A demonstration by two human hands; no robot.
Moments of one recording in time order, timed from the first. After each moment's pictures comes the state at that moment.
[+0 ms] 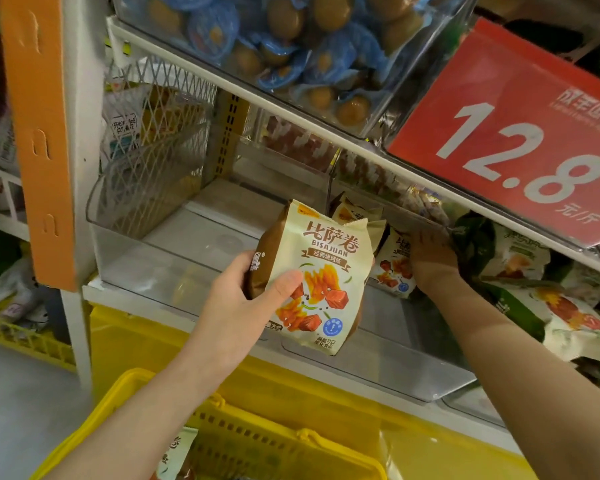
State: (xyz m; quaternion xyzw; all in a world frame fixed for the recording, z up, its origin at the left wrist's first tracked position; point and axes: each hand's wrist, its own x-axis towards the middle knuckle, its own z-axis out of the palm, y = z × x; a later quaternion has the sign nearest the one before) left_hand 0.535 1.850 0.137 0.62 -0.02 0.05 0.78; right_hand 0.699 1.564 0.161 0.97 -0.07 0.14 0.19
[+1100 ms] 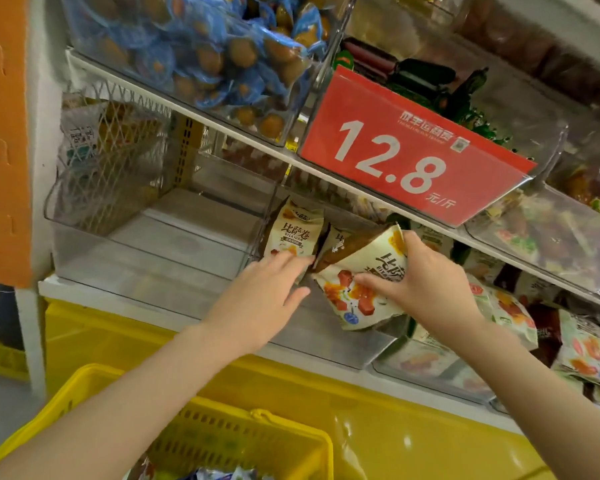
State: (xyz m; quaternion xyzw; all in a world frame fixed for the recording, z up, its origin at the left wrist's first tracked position) left_hand 0.531 1.785 0.151 0.88 -0.26 0.19 0.34; right_hand 0.508 1.590 0.247 0.98 0.06 0.21 0.02
